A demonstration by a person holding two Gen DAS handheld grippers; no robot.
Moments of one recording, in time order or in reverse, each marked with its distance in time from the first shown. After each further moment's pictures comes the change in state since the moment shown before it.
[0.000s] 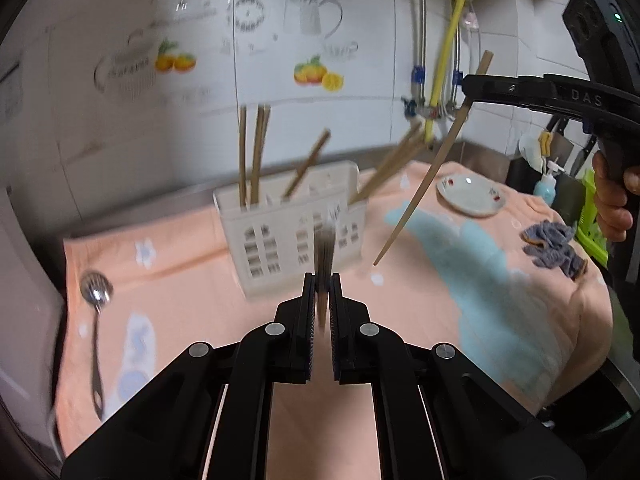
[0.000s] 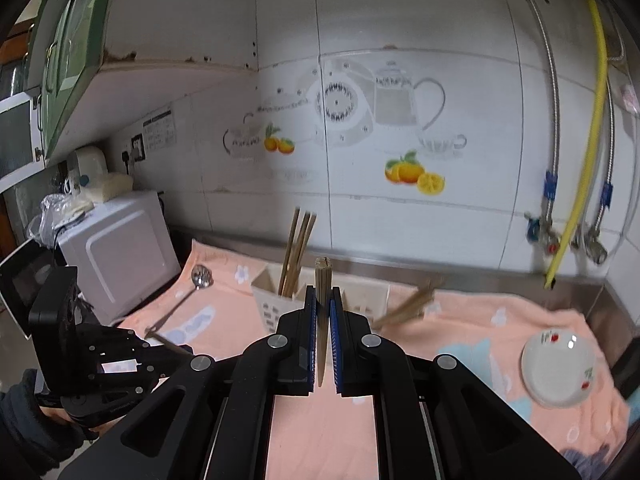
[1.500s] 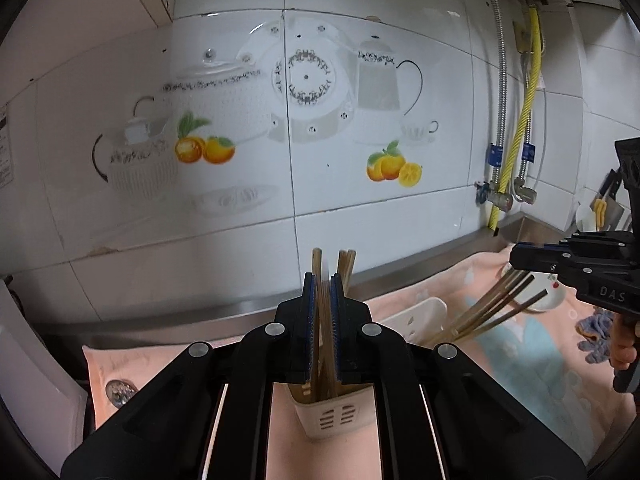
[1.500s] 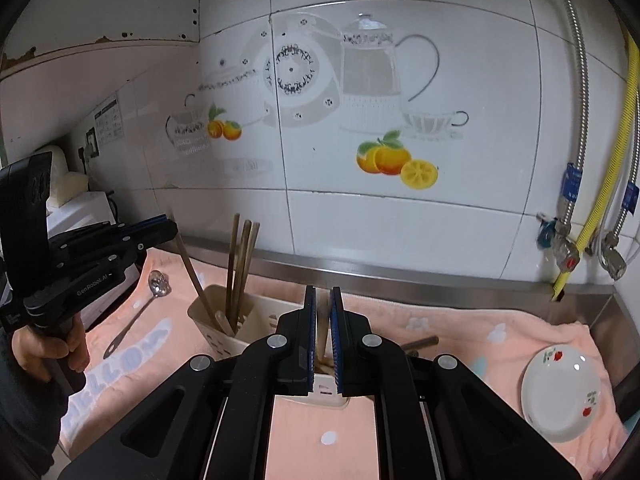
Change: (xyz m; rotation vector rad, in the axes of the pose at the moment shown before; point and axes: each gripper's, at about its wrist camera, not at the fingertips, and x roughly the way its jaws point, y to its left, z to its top) left arm 0.063 0.064 0.114 -0.048 -0.140 0.110; right arm 0.093 -0.039 0.017 0.028 0.095 -0.068
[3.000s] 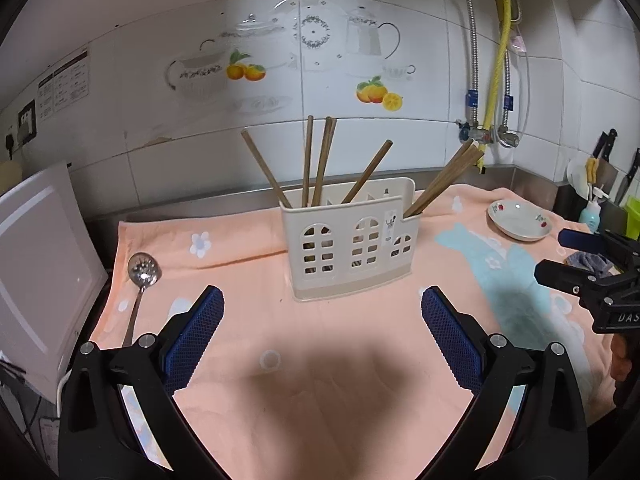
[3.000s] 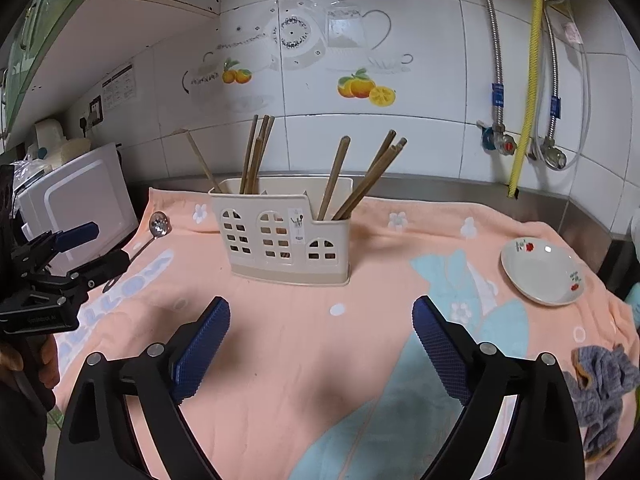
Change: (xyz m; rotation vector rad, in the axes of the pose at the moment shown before) left arm -0.112 -0.046 -0.137 -0.050 0.066 0.103; right arm -0.082 0.043 -0.160 0.059 -0.001 -0.115
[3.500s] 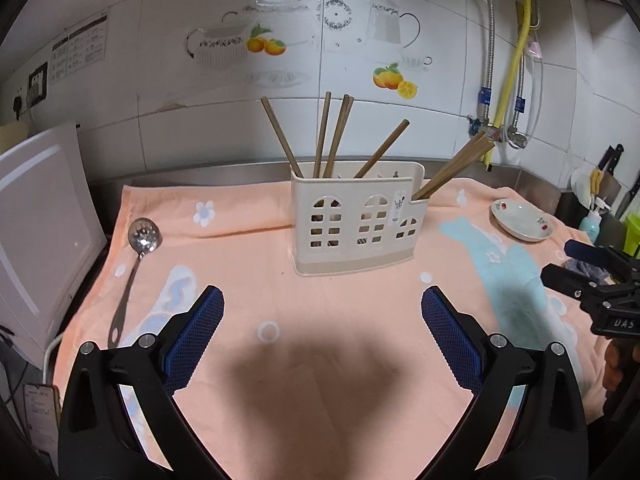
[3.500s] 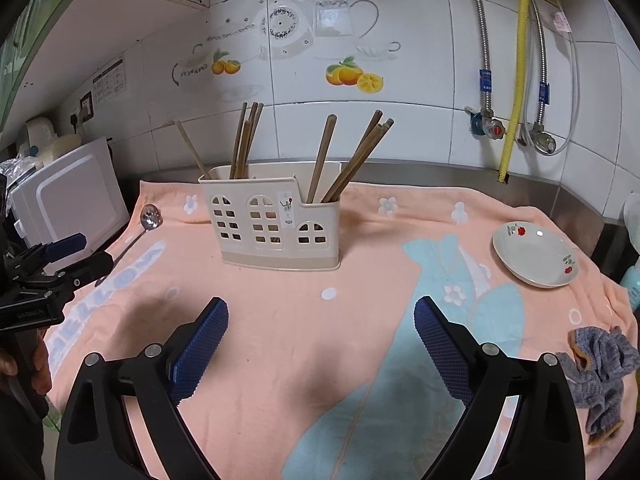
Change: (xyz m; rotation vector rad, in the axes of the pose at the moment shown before) left arm 0.001 0.010 -0.016 -0.083 0.049 -0.010; right arm 0.001 -0.002 -0.012 0.012 0.025 -0.024
